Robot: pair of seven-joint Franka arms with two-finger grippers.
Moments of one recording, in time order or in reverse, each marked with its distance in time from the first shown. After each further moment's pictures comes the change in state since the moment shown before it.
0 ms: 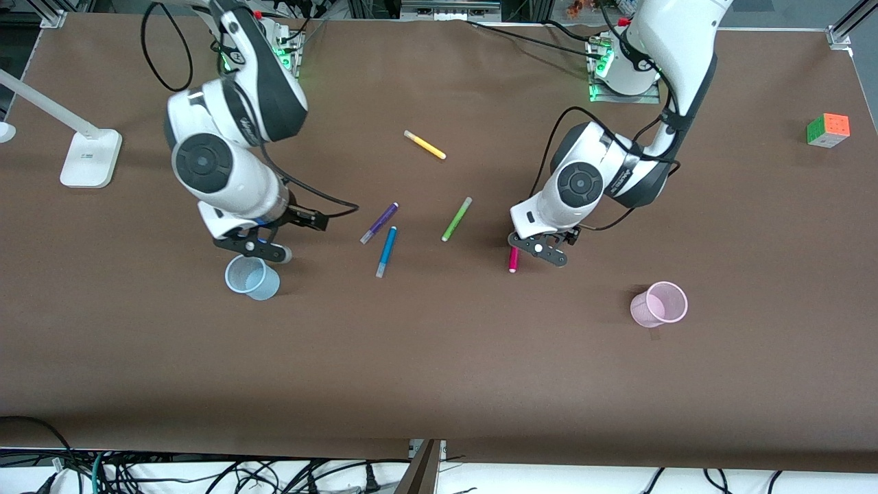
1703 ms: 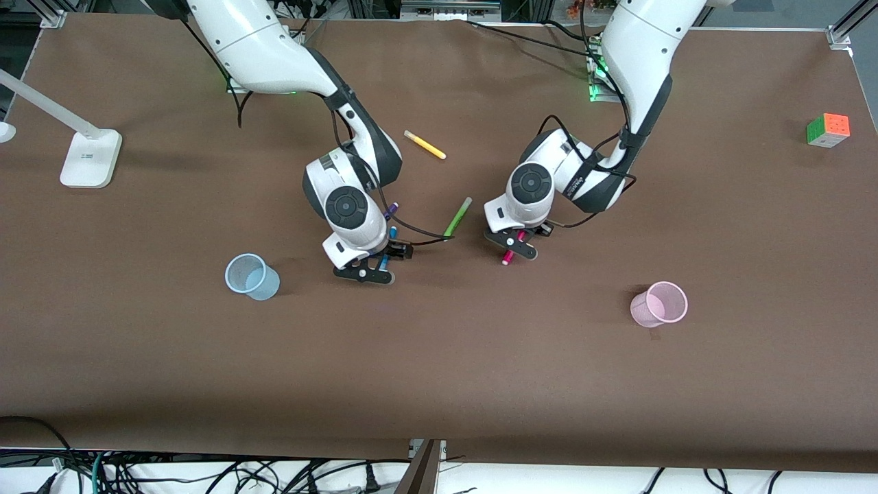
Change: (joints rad) left arm -0.096 0.079 0.005 0.046 0.172 -0.093 -0.118; right arm 0.174 0.386 0.002 0.087 0.027 0.416 0.038
